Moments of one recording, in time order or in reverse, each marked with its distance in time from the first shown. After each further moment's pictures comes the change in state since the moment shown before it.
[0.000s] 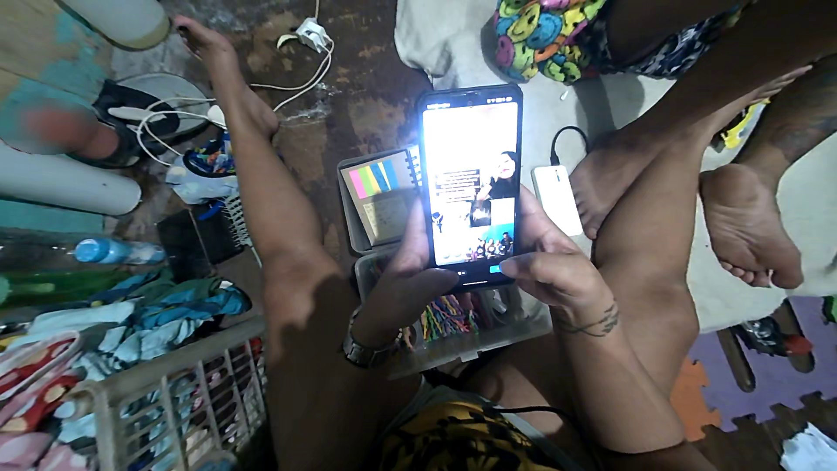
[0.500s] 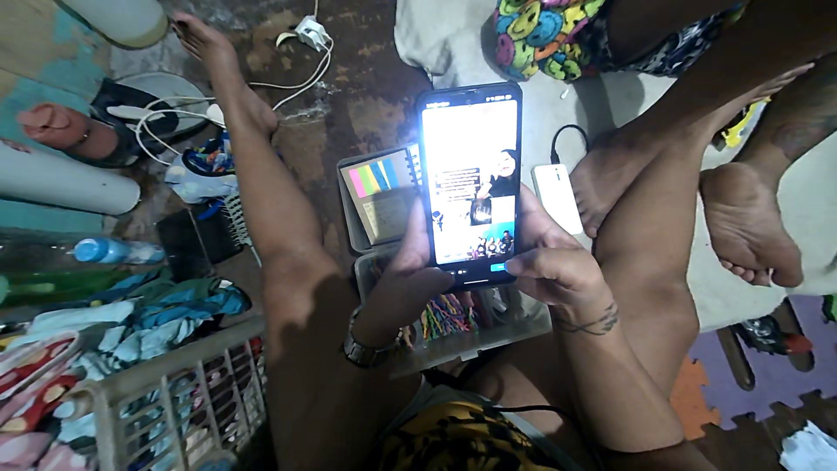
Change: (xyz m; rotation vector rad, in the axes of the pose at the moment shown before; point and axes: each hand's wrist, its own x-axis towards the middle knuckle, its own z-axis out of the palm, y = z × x) left_hand 0.008 -0.048 -0.027 -0.050 -0.032 0.012; right_hand 0.000 0.000 0.001 0.088 -0.007 0.014
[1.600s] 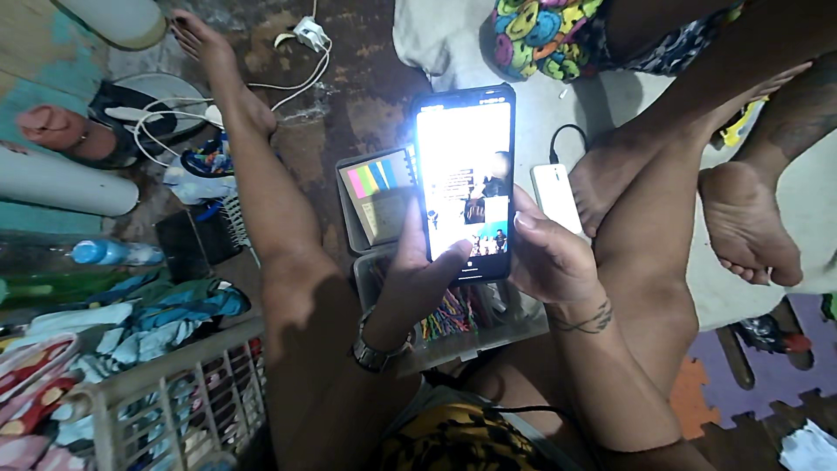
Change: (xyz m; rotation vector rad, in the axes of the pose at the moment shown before) left_hand 0.006 0.011 0.030 0.136 0.253 0.106; right_hand 0.005 0.004 0.000 0.088 0.044 -0.004
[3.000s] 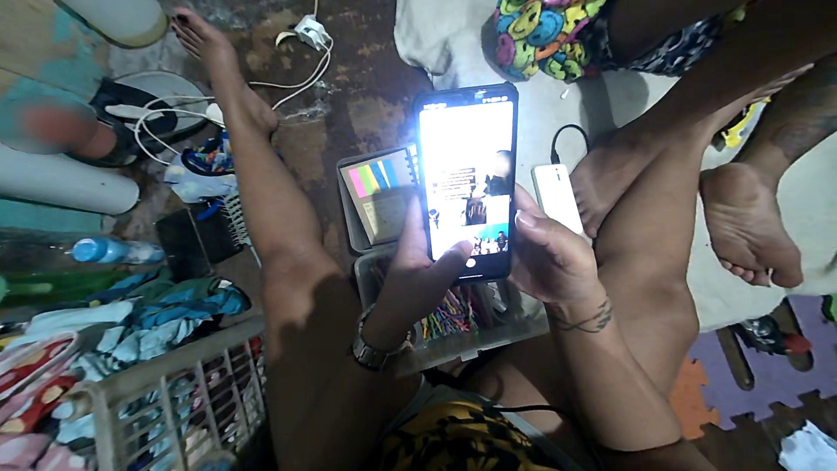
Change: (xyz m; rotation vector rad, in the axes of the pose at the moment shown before) left_hand 0.001 0.001 -0.002 0.022 0.000 0.002; right_hand 0.002 0.002 0.000 -0.015 0.010 -0.012
